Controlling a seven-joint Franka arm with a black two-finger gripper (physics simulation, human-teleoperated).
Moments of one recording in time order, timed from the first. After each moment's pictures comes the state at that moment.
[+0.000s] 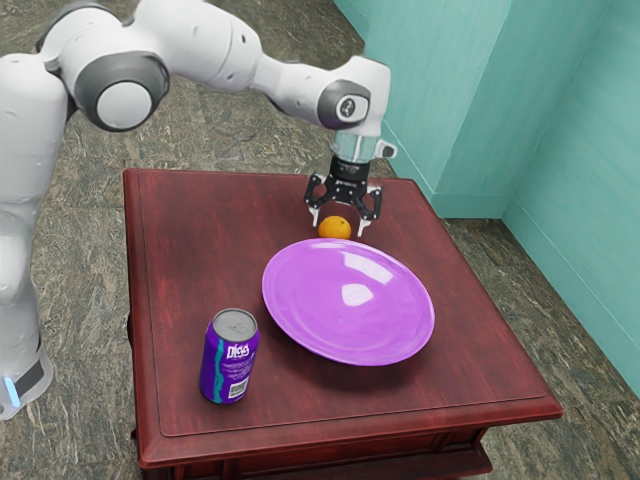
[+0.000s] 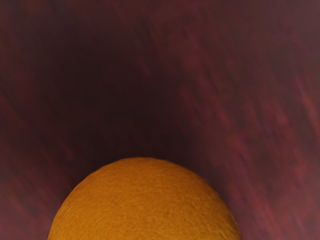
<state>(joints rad) -0.02 0.25 0.28 -1.73 -0.35 1.84 -0.69</state>
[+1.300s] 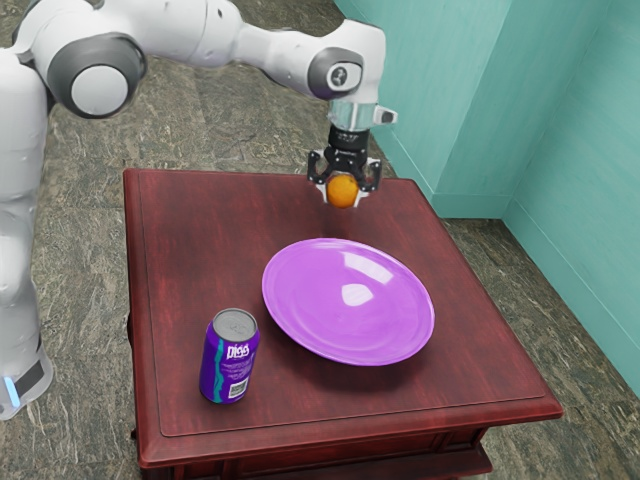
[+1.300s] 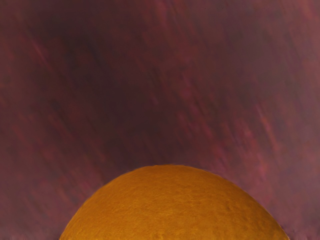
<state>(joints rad) -0.02 0.11 0.29 -1.73 -0.26 1.84 -0.72</state>
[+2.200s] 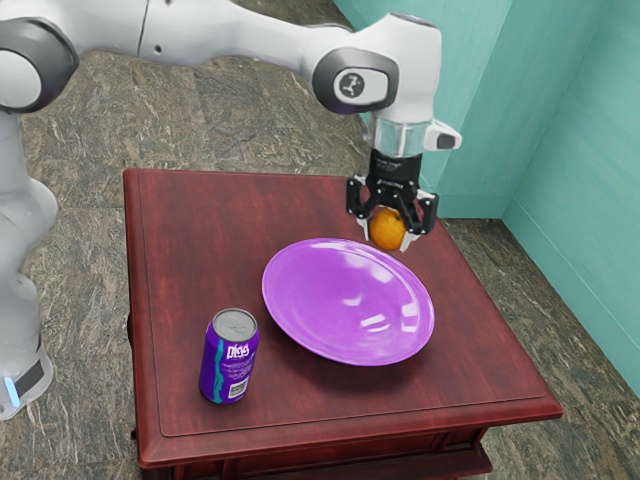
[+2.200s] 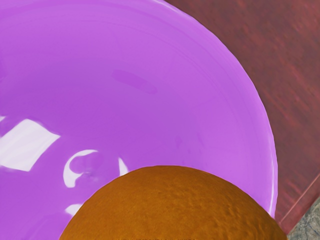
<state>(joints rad) -0.45 -0.02 0.28 -1.73 -0.19 1.84 -0.88</state>
